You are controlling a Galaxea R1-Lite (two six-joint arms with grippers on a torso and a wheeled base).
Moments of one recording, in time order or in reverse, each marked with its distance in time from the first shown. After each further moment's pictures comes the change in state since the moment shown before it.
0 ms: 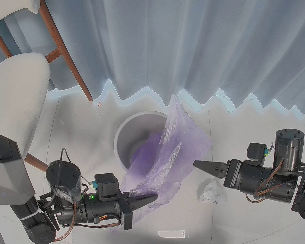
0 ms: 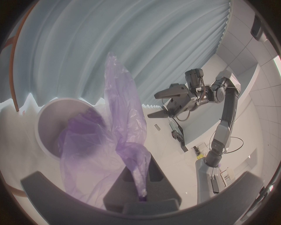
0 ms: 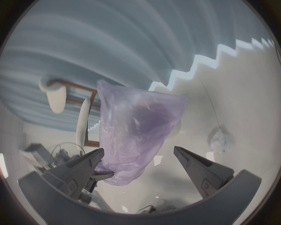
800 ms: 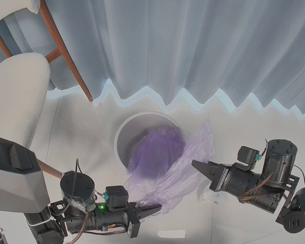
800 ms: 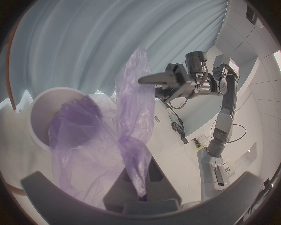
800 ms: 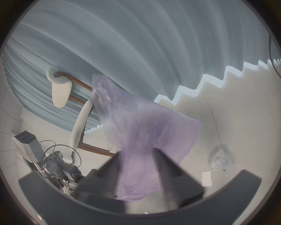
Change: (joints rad) left arm -0.047 0.084 -0.005 0.000 0.030 0.054; right arm 0.070 0.100 0.097 -0.335 -0.144 -0.119
